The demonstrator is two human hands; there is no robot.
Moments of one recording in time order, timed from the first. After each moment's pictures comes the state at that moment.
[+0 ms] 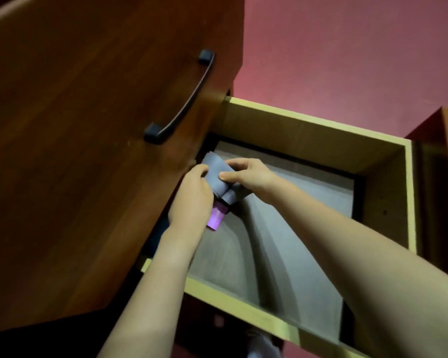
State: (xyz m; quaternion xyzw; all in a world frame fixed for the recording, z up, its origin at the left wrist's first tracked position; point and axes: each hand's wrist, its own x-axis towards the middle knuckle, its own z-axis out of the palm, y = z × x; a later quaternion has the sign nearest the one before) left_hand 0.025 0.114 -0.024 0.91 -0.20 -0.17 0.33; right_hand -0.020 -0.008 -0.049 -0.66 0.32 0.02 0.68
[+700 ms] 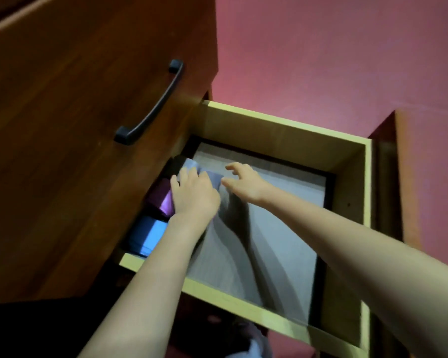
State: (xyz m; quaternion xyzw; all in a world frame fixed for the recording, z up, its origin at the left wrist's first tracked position) left_hand 0.000 0.086 -0.019 0.94 -0.31 -0.16 0.02; right_hand -0.053 -0.013 -0.041 -0.84 0.31 0.07 0.45
